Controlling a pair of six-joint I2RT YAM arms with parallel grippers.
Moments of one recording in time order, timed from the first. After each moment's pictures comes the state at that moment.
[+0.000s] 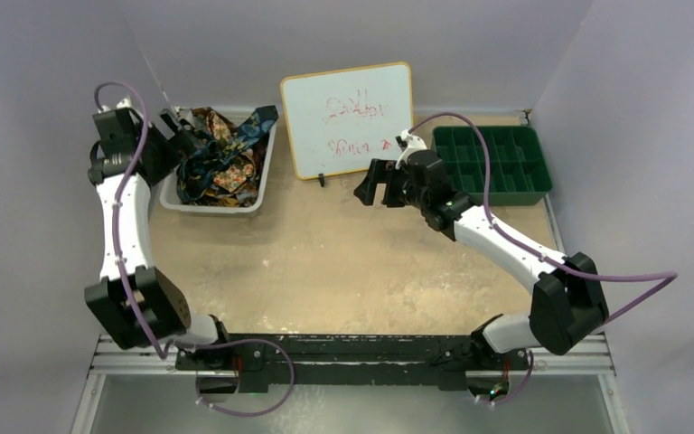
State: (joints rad) left arm 0.36 1.37 1.35 -0.66 0.29 -0.44; right arm 0.55 1.40 1.01 -0.10 -0.11 0.53
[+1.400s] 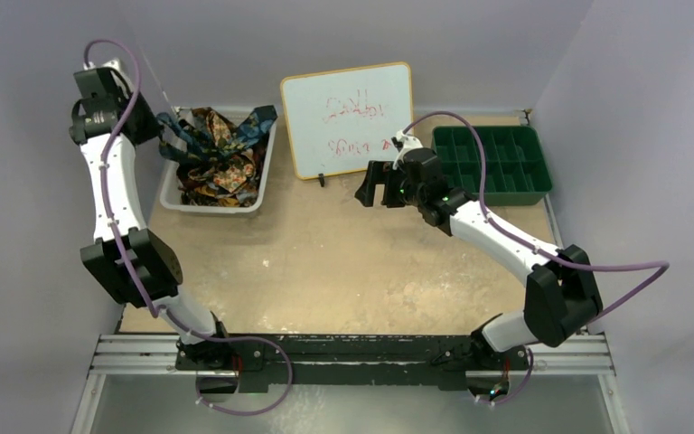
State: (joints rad) left arm 0.38 1.71 1.80 -0.79 0.13 -0.19; right arm 0.55 1.45 1.04 -0.16 -0.11 0.48
